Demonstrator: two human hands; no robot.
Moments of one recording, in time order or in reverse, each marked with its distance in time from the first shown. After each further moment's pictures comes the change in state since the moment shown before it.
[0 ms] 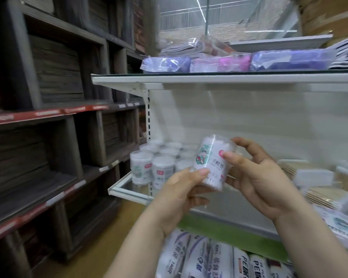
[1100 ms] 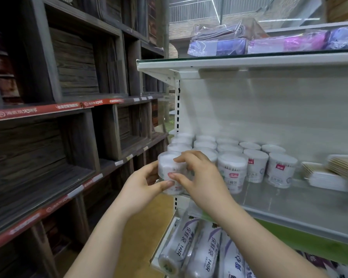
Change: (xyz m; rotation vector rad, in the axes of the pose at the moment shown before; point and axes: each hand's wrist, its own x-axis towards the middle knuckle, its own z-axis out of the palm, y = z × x) left_hand -0.034 0.008 -0.161 0.642 0.304 0.112; right_hand 0.049 0.126 0.116 -1.135 -0.035 -0.328
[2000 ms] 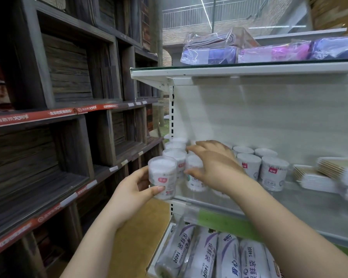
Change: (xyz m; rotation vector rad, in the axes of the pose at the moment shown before) left_hand 0.000 0.000 -0.009 -0.019 0.000 -0.047; right_hand 0.034 0.006 -0.052 -0.560 -0.275 0.075
